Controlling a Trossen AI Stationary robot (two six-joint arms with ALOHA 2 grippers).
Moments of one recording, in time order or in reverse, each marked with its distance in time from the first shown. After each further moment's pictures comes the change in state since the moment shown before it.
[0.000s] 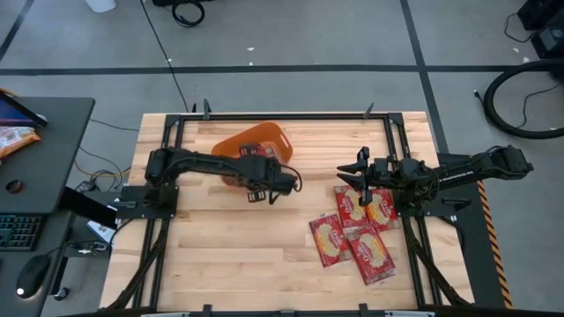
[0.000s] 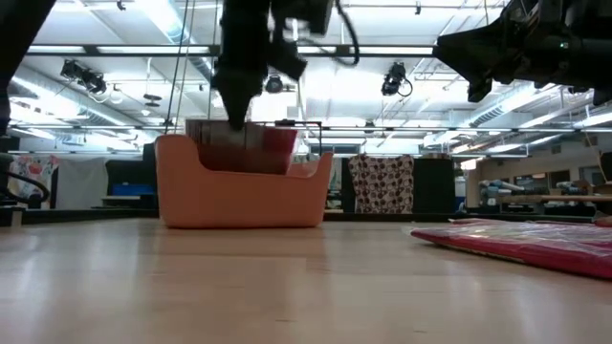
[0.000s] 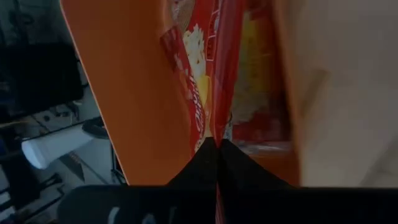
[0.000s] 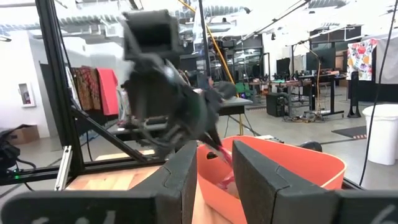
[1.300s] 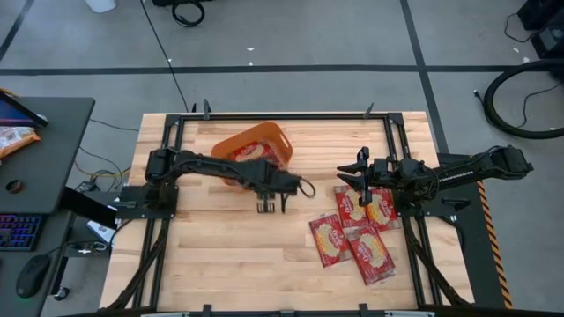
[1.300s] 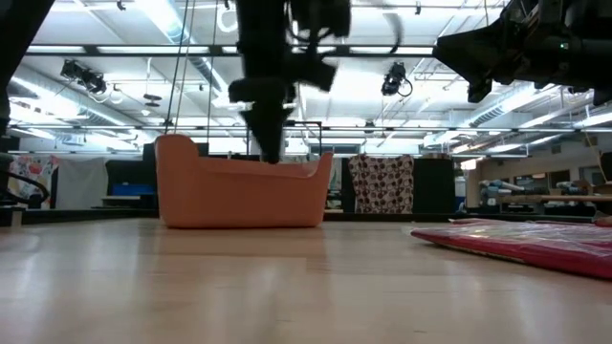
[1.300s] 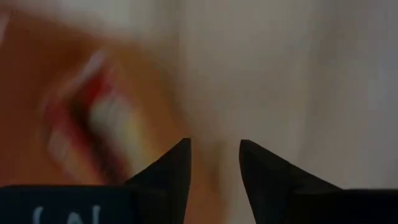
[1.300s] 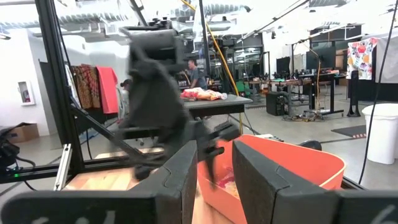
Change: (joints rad) left arm -0.018 0.000 -0.122 0.432 0.264 0.279; right arm 0.000 0.000 0.000 -0.005 0.000 -0.002
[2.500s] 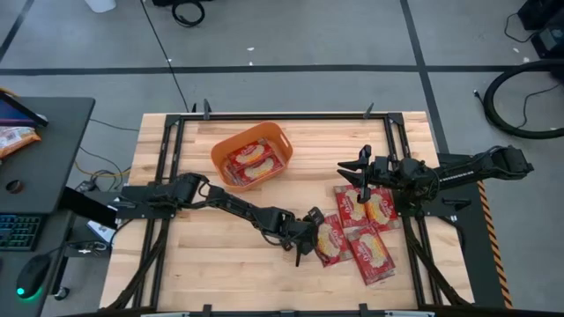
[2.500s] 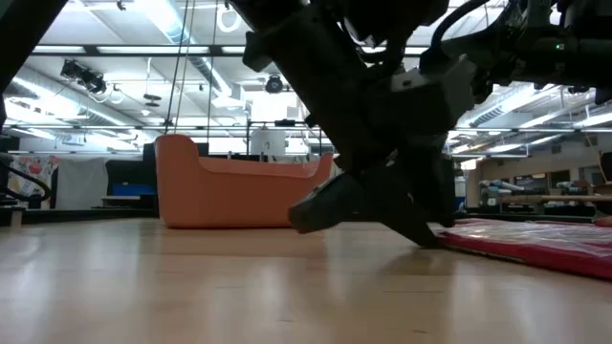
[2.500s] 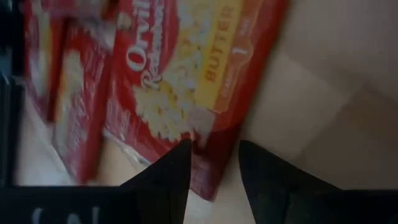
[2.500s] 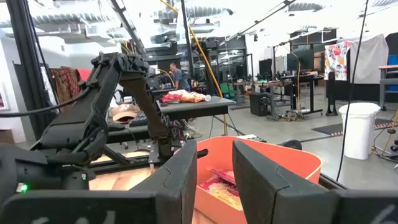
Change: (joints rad) left arm -0.218 0.304 0.002 0.826 0.009 0.887; right arm 0.000 -0.005 0.002 -0.005 0.074 -0.008
